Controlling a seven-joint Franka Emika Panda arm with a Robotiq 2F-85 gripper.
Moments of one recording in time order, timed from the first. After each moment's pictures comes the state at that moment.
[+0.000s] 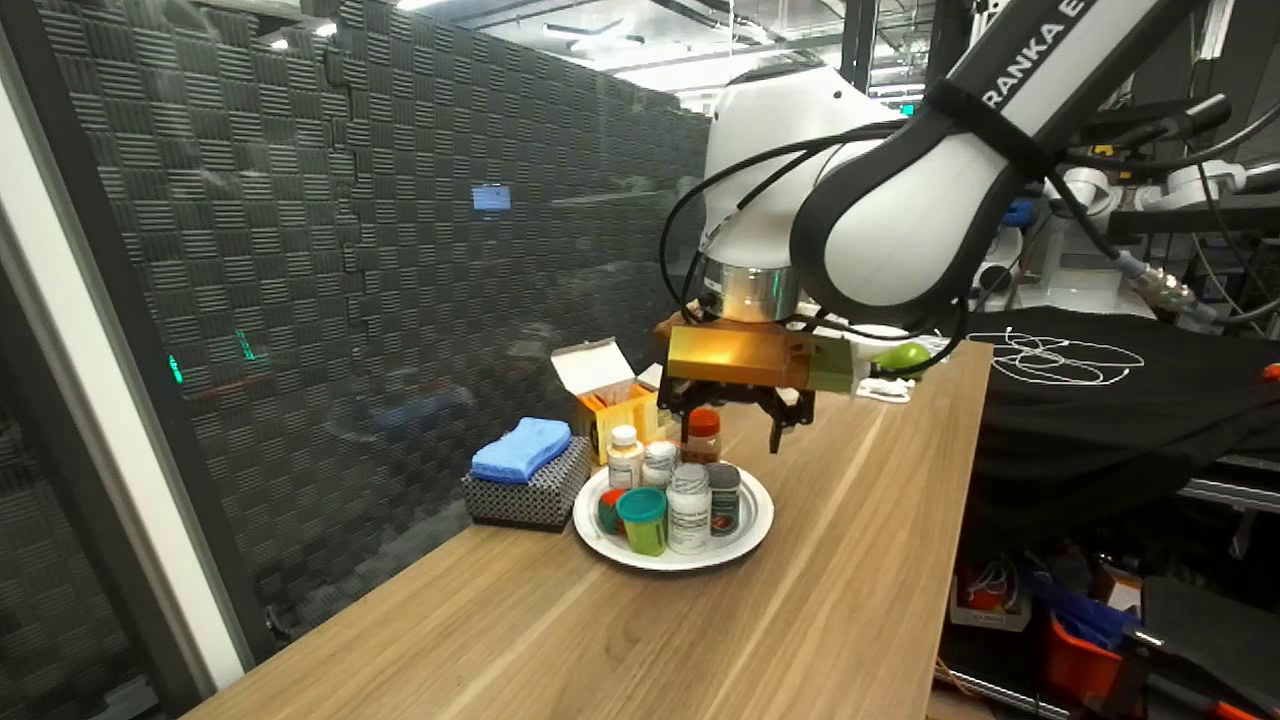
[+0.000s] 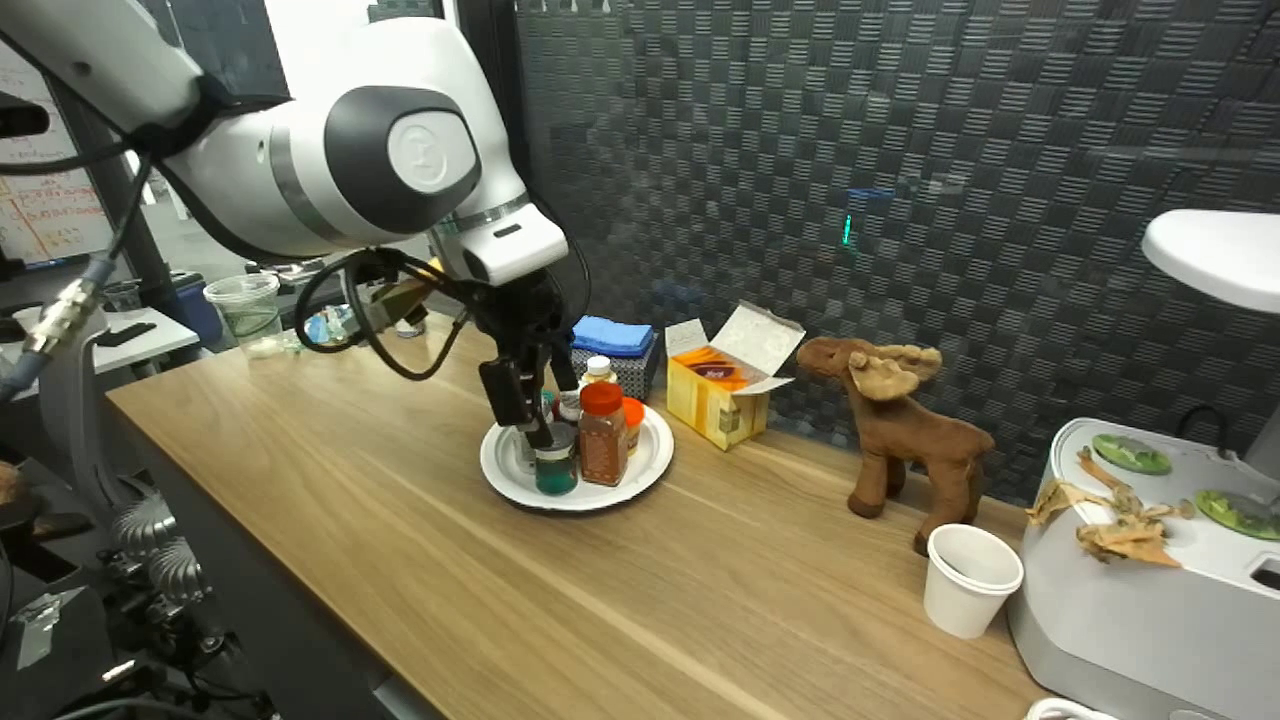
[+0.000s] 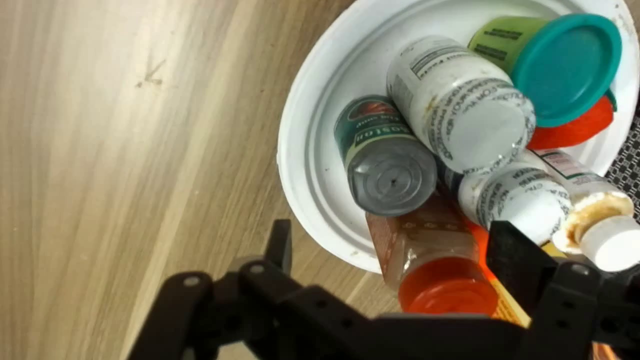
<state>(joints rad) 0.12 0.19 -0.04 -2.30 -0.38 2.65 1.36</state>
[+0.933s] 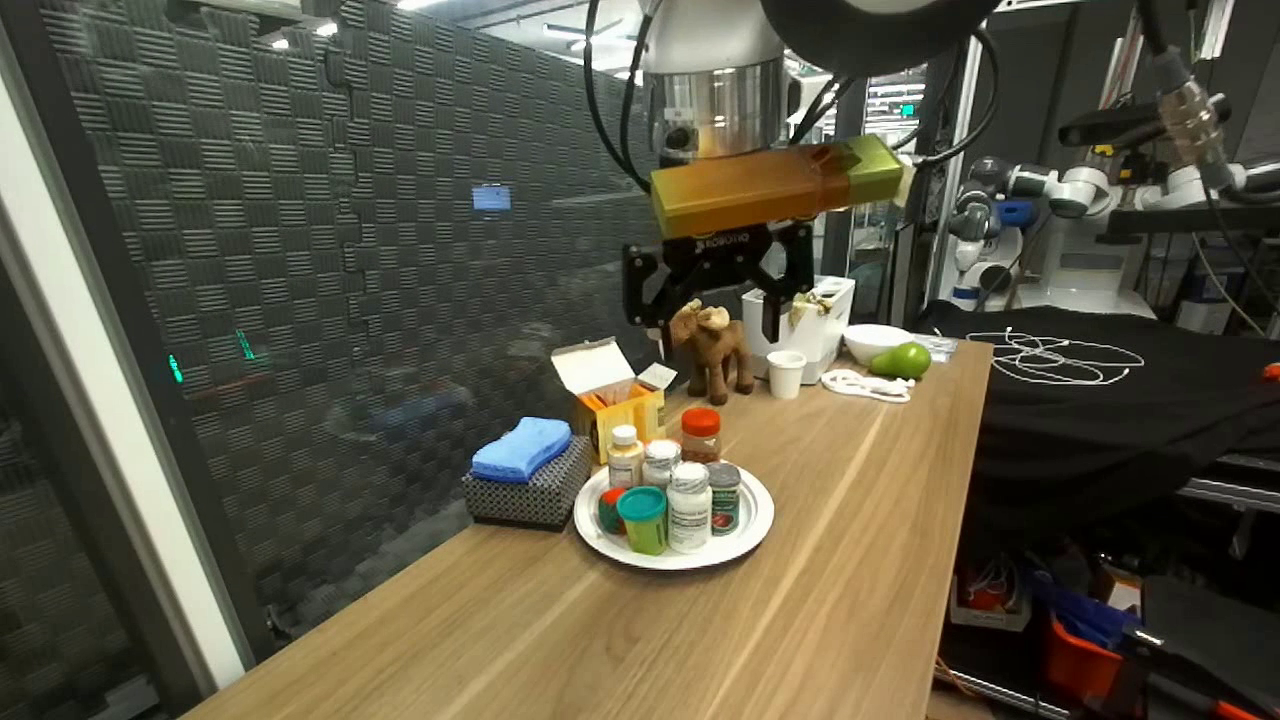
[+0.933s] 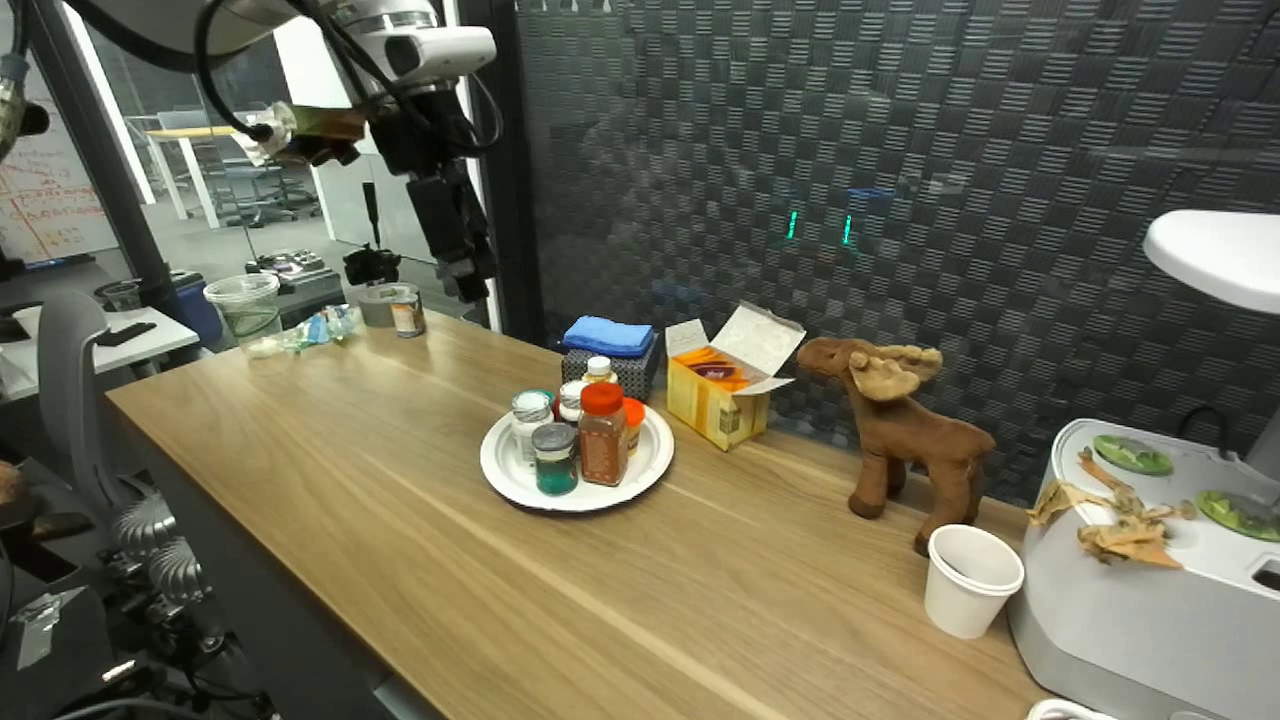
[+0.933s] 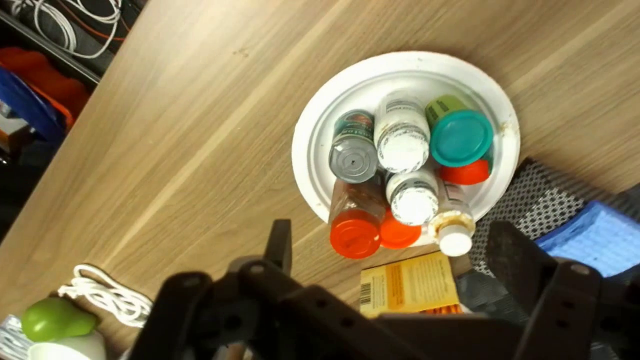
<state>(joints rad) 0.15 -0.01 0.11 -2.17 -0.36 2.20 1.08</state>
